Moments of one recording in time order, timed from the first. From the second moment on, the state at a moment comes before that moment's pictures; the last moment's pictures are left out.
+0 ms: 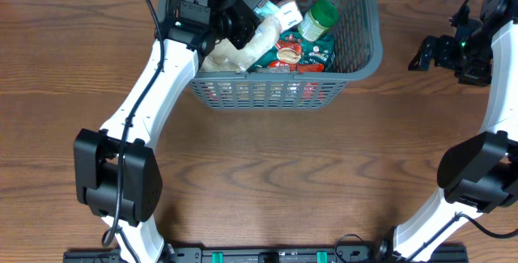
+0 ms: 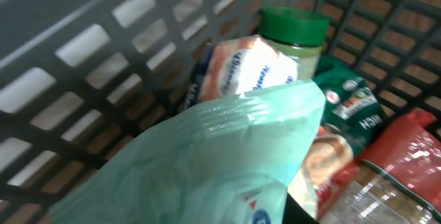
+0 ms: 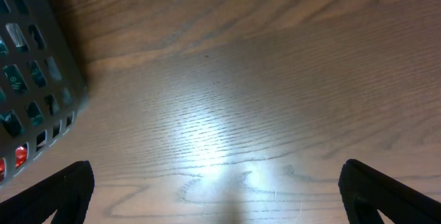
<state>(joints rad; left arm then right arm) -0.32 1.92 1.68 -0.43 0.40 0.41 -0.32 1.99 2.04 -1.50 -0.10 -0.03</state>
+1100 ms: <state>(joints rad) -0.21 1.68 1.73 -0.61 0.14 0.30 -0.29 1.99 2.09 -1.13 -0.09 -0.03</state>
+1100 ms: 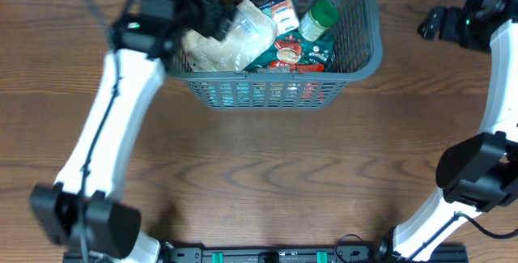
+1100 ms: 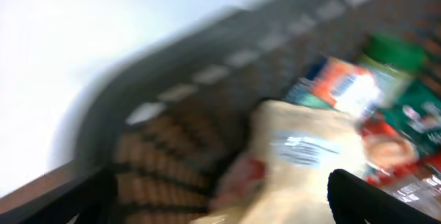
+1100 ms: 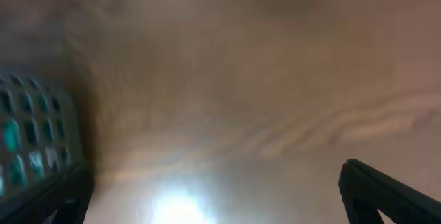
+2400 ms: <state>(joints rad) 0.22 1.05 1.23 -0.86 0.05 0.05 -0.07 1.73 2.32 -1.60 0.14 0.05</state>
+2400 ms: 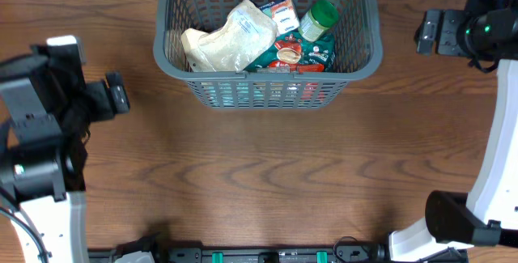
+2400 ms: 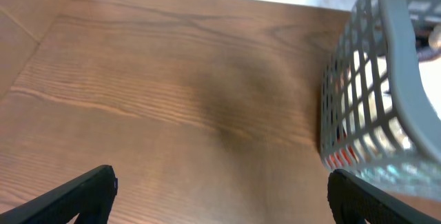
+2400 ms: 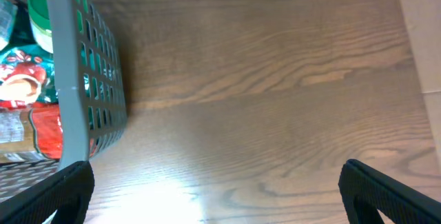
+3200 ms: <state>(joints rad) -0.06 0.85 0.89 -0.67 0.12 0.20 0.11 1.07 1.02 -0.80 0.19 0.07</state>
